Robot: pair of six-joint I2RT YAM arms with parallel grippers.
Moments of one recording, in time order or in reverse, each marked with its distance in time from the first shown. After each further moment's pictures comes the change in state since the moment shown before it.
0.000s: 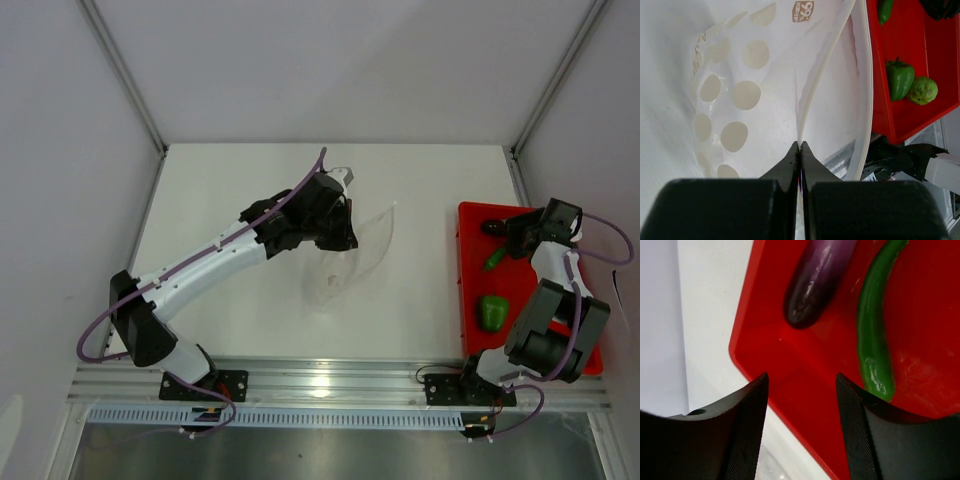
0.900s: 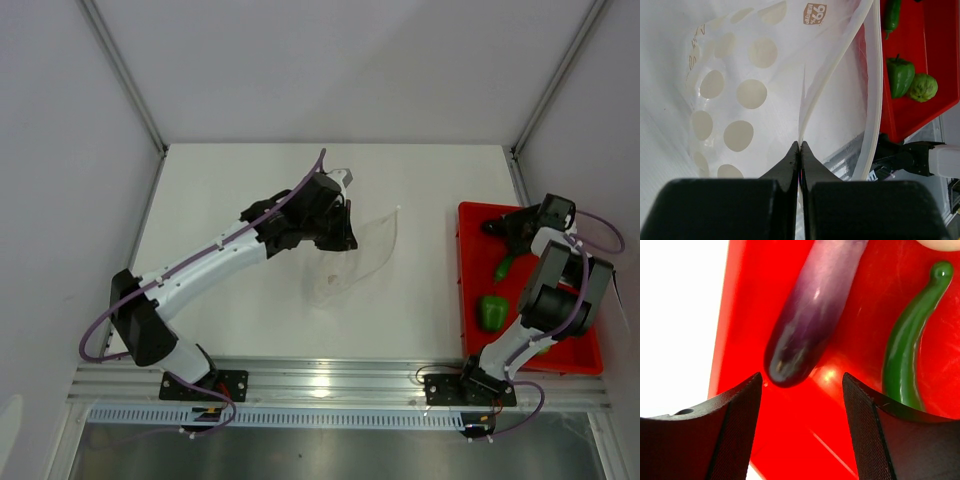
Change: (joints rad) left arm 0.026 0.002 -0.032 0.032 0.046 0.011; right arm -0.007 0.281 0.098 0.137 0.040 -0.005
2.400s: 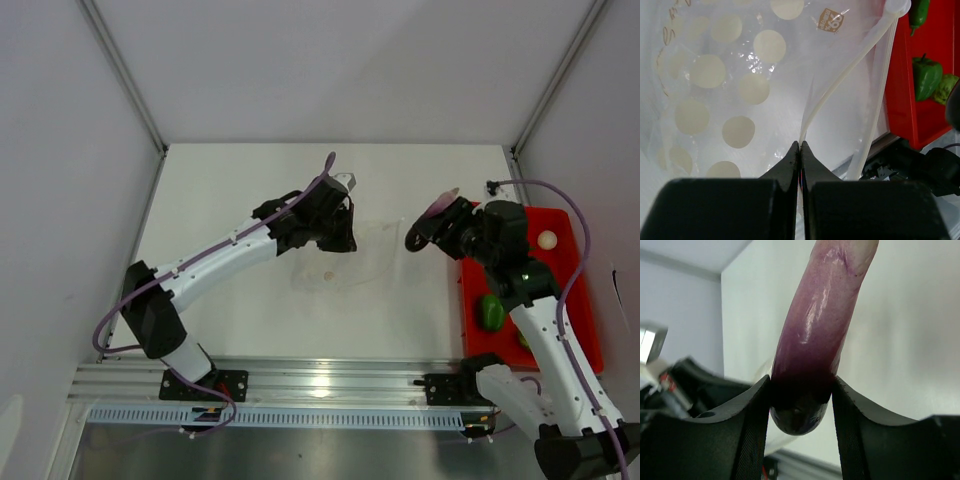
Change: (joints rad) left arm 0.004 0.059 0.000 0.000 -0.030 0.018; right arm 0.636 -0.829 -0.029 -0.420 -0.064 -0.093
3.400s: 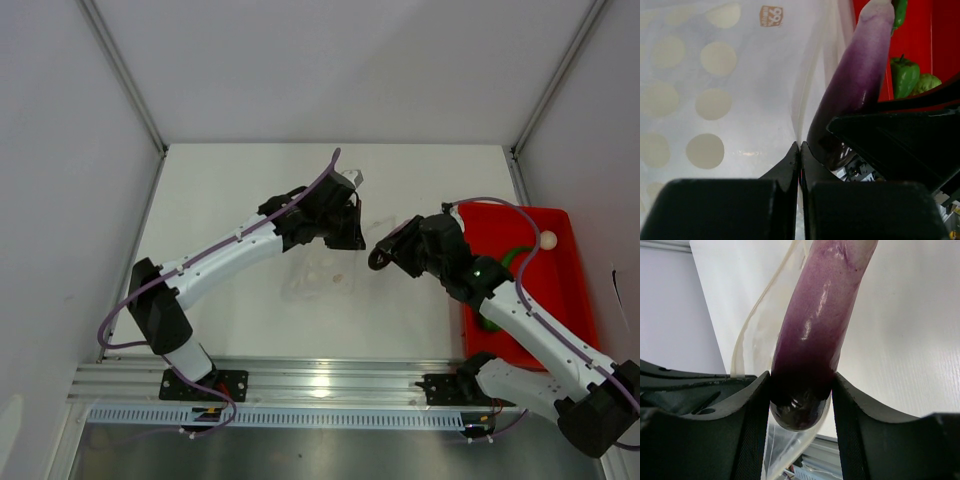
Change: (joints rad) left arm -0.022 0.047 0.079 -0.024 0.033 -0.045; right arm 0.449 0.120 -0.089 0.031 0.319 0.364
